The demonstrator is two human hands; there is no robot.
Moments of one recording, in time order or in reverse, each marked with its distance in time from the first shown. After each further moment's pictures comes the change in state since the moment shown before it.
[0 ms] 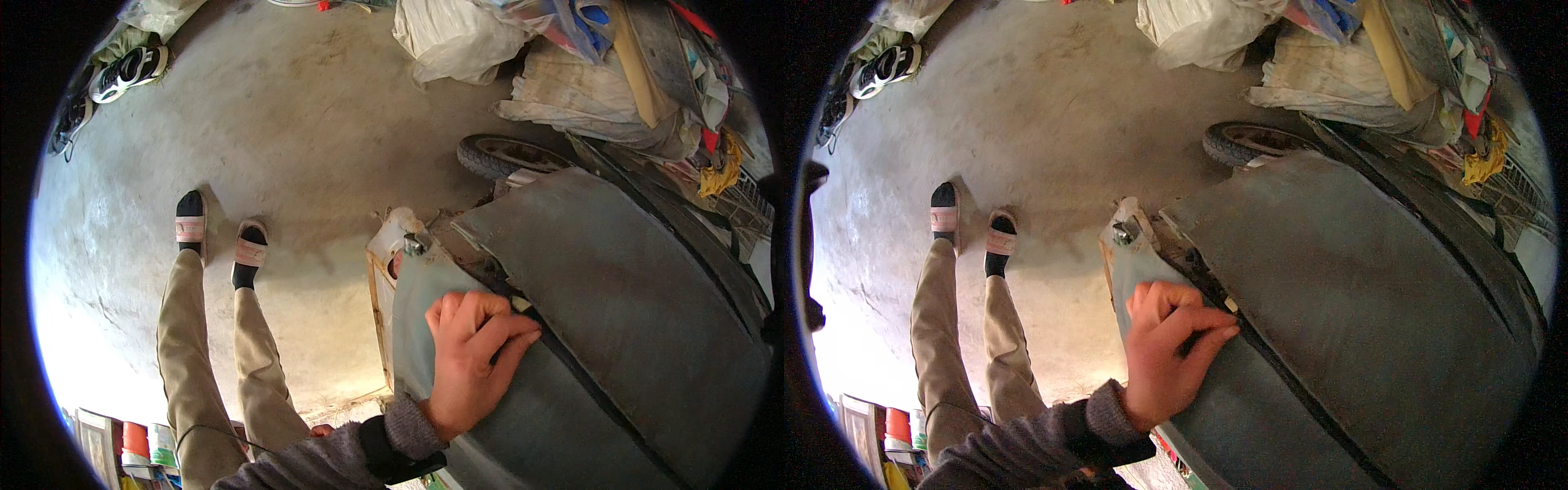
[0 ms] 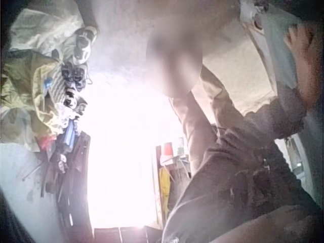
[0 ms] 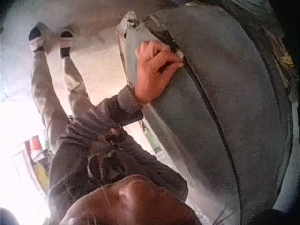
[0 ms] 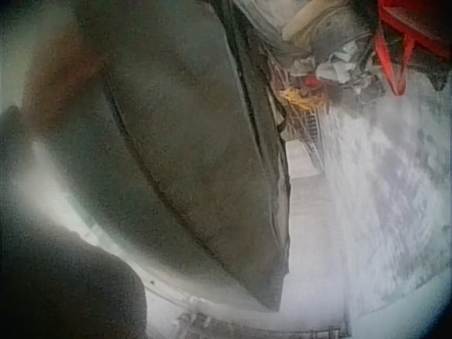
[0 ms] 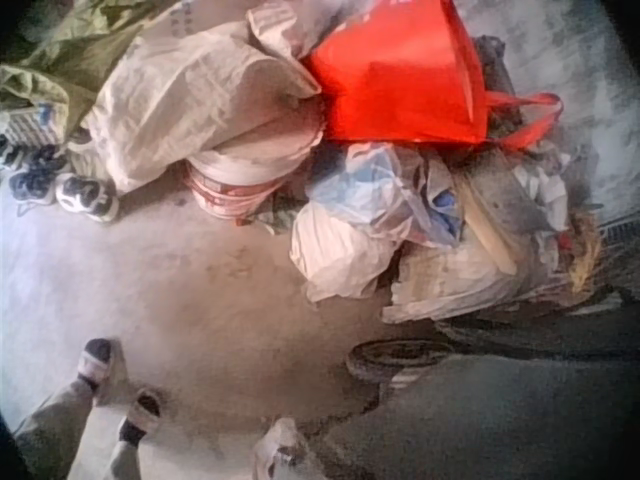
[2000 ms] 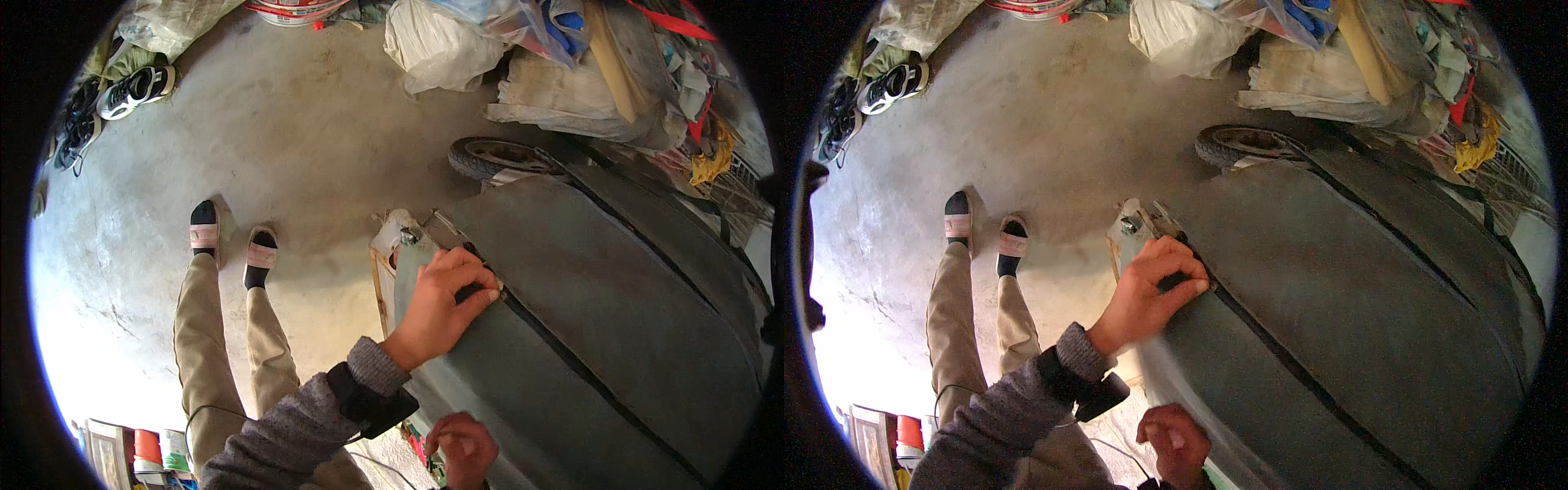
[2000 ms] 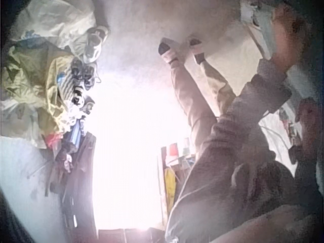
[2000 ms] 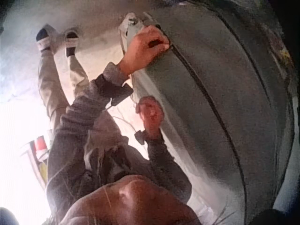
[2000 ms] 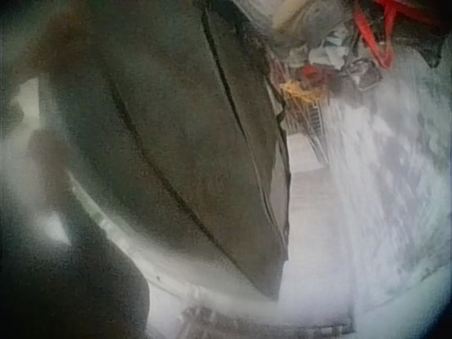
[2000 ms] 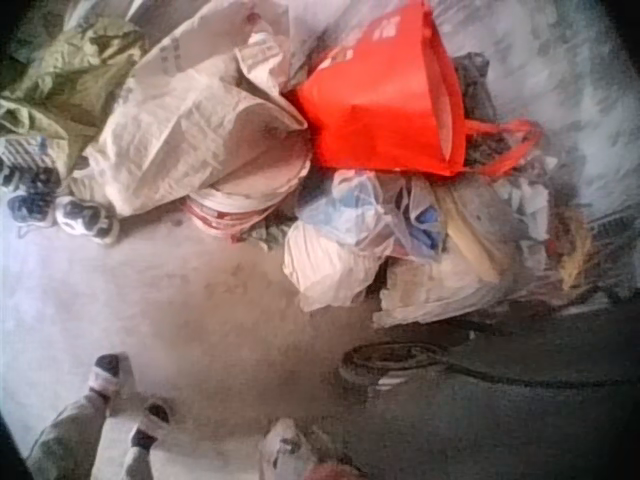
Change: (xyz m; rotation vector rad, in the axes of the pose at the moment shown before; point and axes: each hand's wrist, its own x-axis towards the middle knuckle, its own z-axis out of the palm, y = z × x) left_hand 0.039 -0.006 -0.039 -0.082 -0.426 -0.024; right_hand -0.111 -0.175 -0.077 0.160 0.393 -0.646
